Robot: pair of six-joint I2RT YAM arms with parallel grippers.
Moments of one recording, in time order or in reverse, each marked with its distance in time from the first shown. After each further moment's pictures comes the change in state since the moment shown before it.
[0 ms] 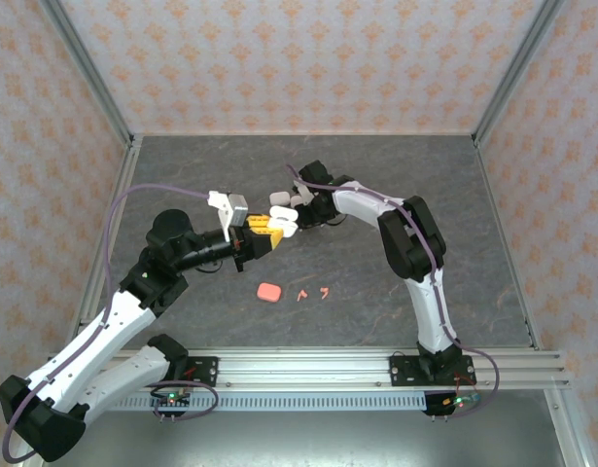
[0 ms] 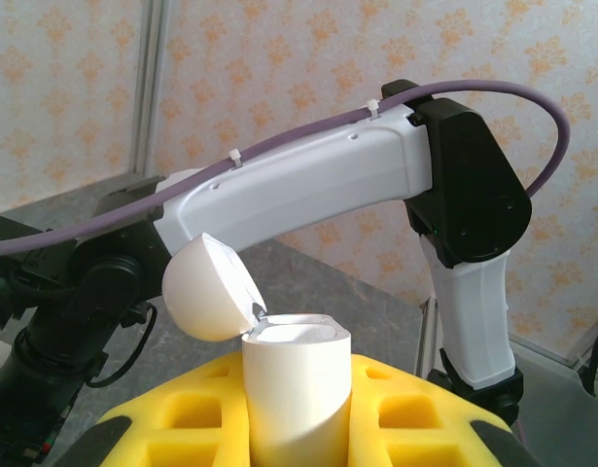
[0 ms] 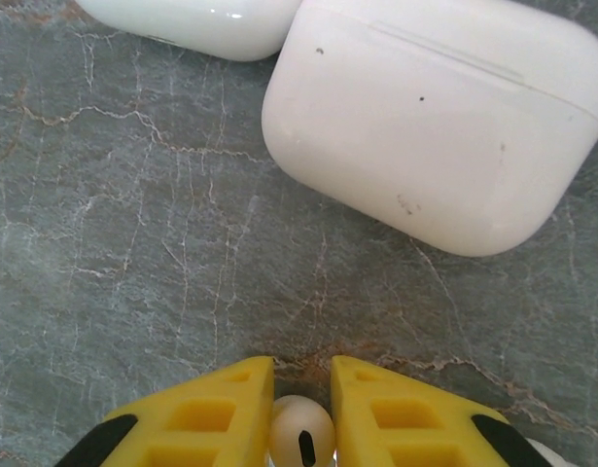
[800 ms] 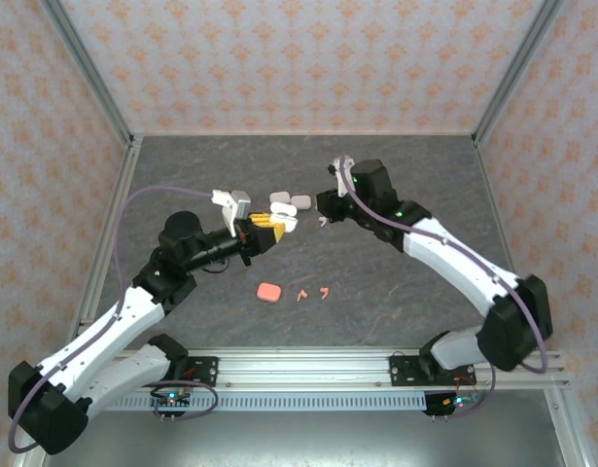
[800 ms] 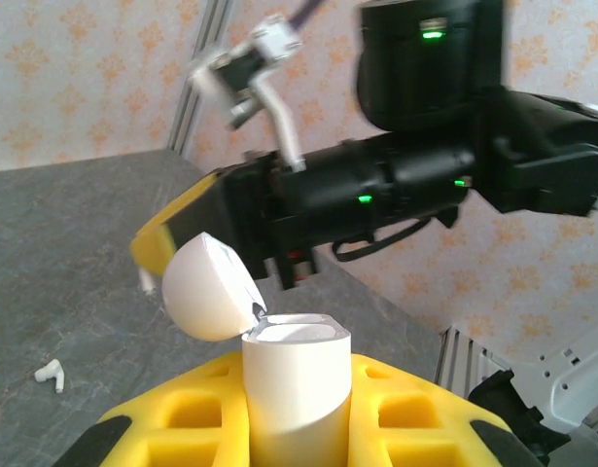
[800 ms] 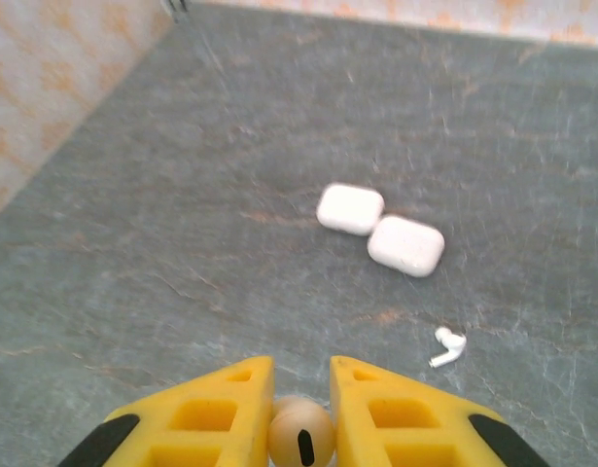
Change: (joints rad) left arm -0.002 0.060 -0.077 0.128 -0.103 -0.138; right arm 0.020 -0.840 -0.518 0.290 0.036 0.076
